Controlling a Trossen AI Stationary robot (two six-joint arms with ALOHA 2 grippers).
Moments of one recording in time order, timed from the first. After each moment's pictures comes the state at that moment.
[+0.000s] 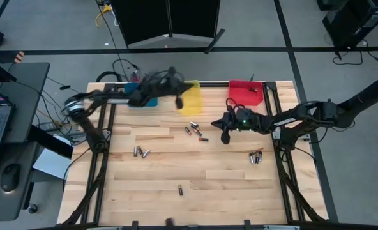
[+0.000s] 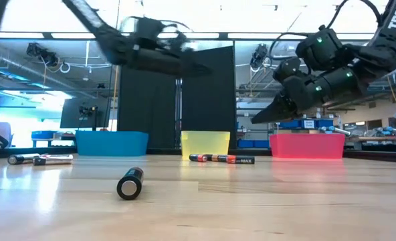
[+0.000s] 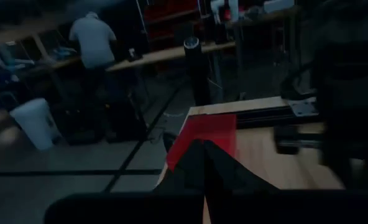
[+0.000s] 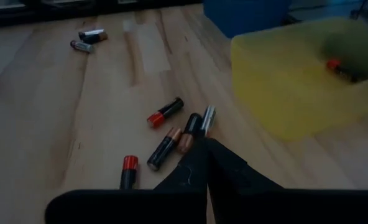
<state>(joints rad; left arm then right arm) 0.54 1.66 0.93 0.71 0.28 0.25 -0.28 1.44 0.31 0.72 -0.06 0.03</state>
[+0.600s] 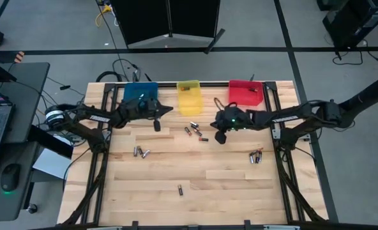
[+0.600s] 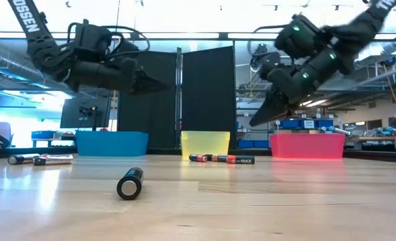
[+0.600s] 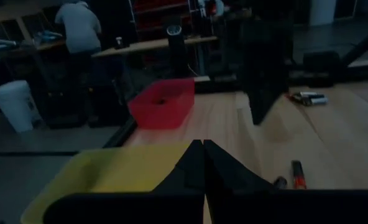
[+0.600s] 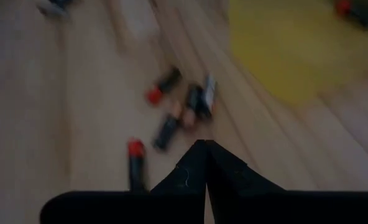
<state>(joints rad) 0.49 1.40 0.35 1.01 0.27 0.17 -0.21 1.40 0.58 0.10 0.06 0.16</state>
